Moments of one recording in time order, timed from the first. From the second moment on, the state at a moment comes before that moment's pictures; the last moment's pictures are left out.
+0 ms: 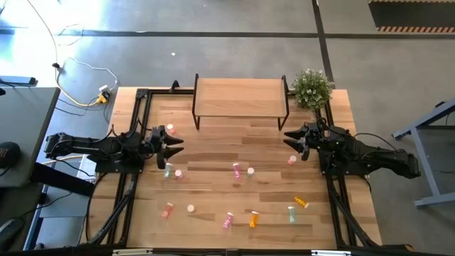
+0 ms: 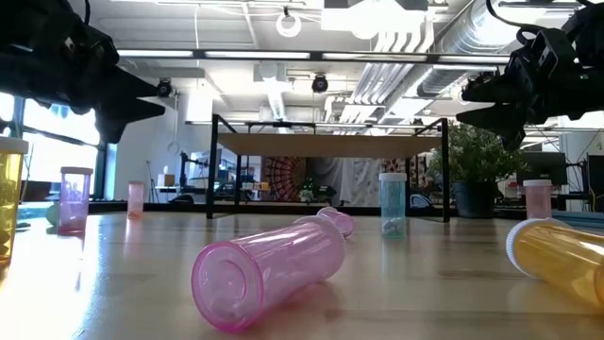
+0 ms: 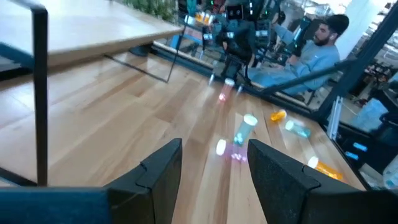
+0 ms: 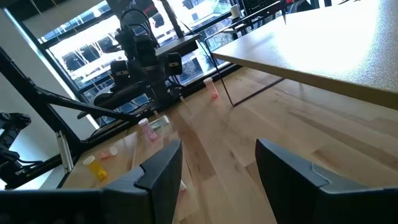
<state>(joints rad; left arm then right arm) 0.10 0.20 0.01 0.06 -0.18 -0.36 -0.25 0.09 0.01 0.02 -0.06 0.42</state>
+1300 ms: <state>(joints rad) 0.00 0.70 0.78 -0.91 0.02 -0.57 -0.25 0.09 0.01 0.02 -0.05 0.75</state>
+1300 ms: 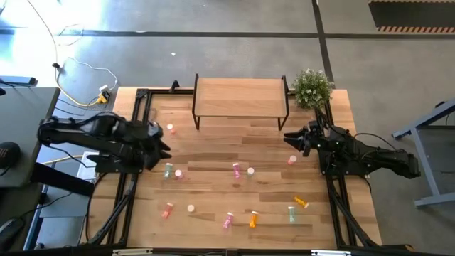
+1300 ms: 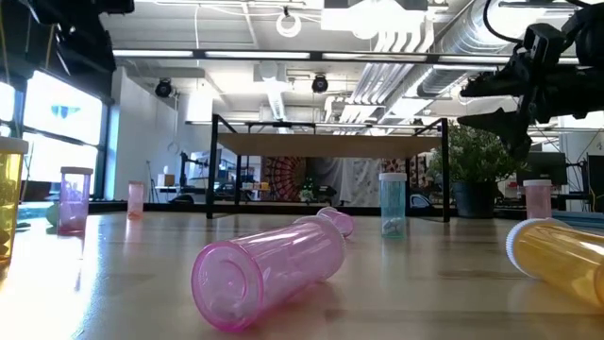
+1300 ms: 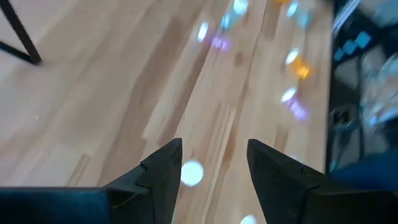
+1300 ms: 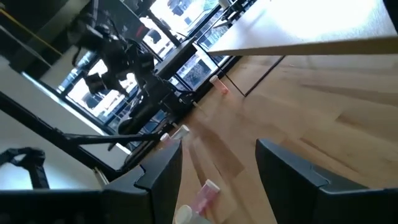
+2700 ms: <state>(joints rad) -0.23 1.35 0.77 -0.82 -0.08 -0.55 -0.25 0.09 0.01 0.01 -0.03 0.76</state>
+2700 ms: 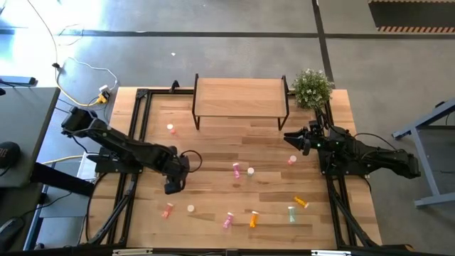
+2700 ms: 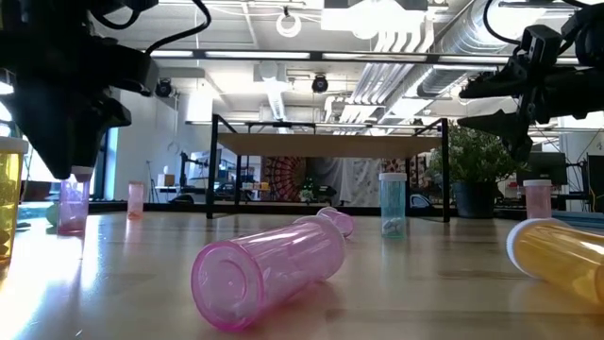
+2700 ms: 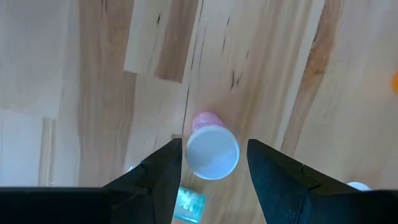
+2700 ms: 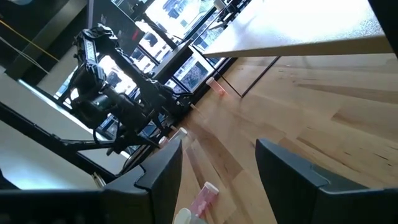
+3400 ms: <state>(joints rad) -0.23 1.38 0.77 -0.79 -0.07 -0.56 -0.25 0.10 0.01 0.01 -0.03 0.76</state>
